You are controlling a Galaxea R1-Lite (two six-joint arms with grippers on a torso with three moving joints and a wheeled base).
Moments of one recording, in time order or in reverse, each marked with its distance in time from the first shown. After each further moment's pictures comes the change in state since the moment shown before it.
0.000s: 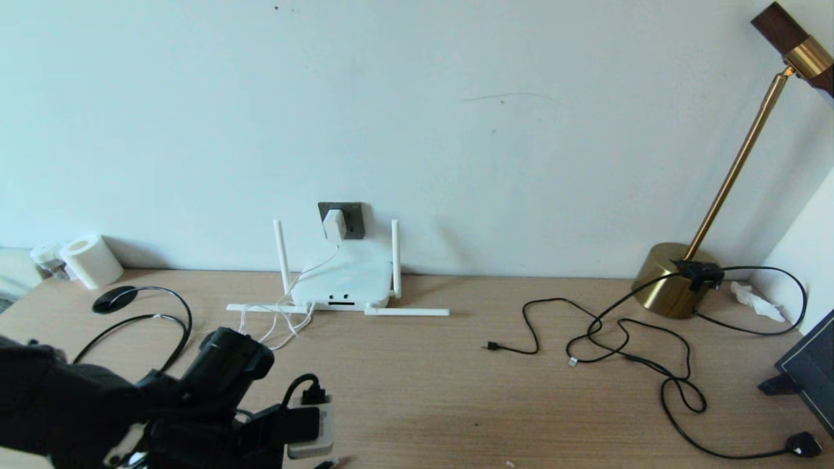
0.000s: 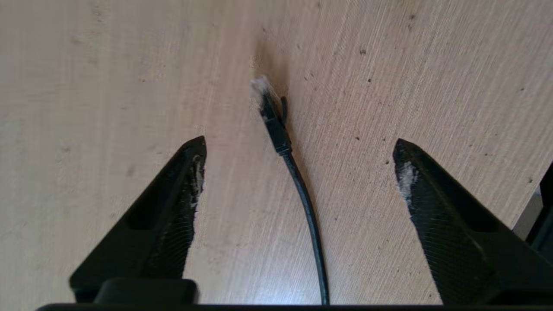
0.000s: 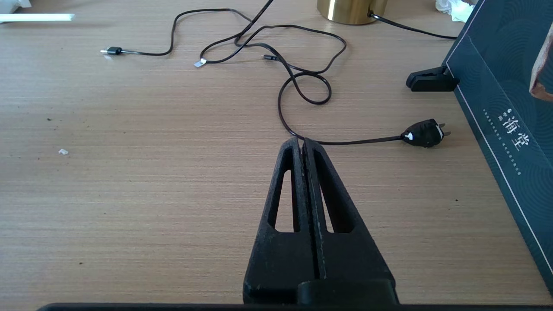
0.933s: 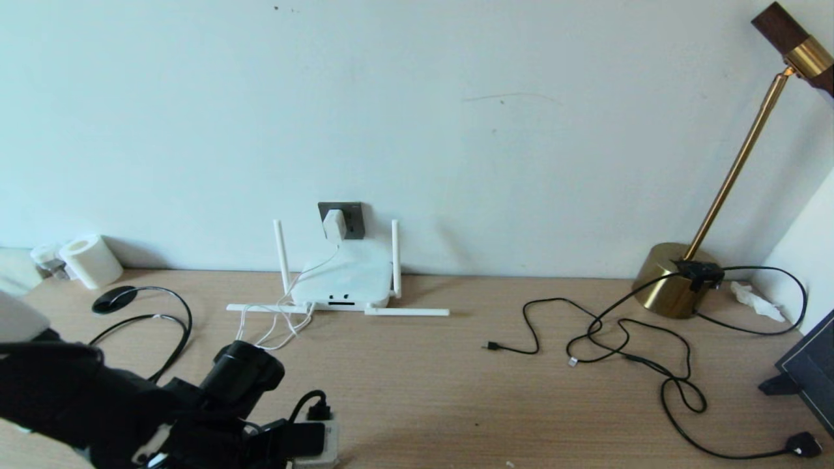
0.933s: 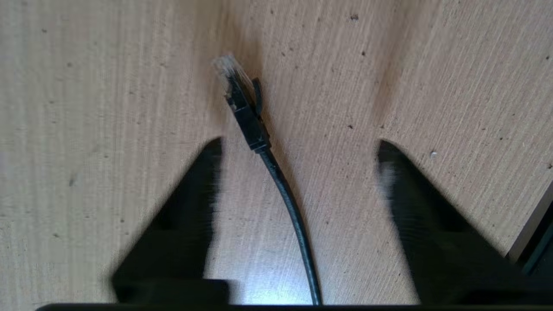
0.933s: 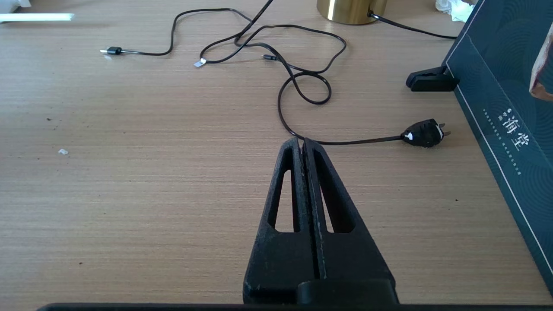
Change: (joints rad) left arm 0.008 0.088 0.018 -0.010 0.007 0.043; right arm 0.000 0.000 0.000 0.000 0.000 0.000
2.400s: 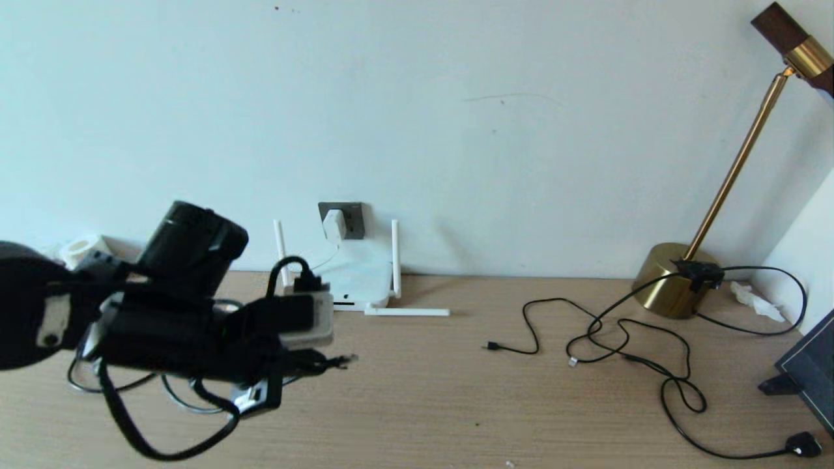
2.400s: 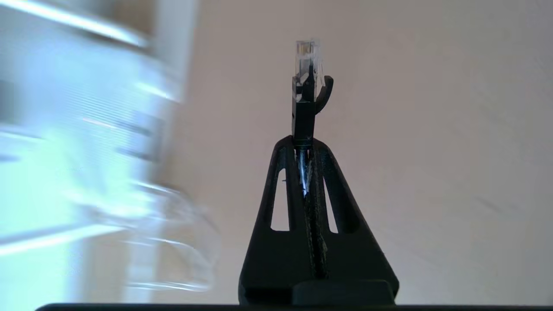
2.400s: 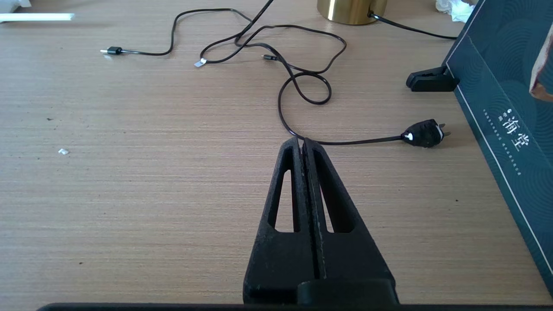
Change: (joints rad) left arm -0.040 -0.248 -0.486 0.339 0.007 -0.013; right arm 0.000 0.000 0.000 0.000 0.000 -0.005
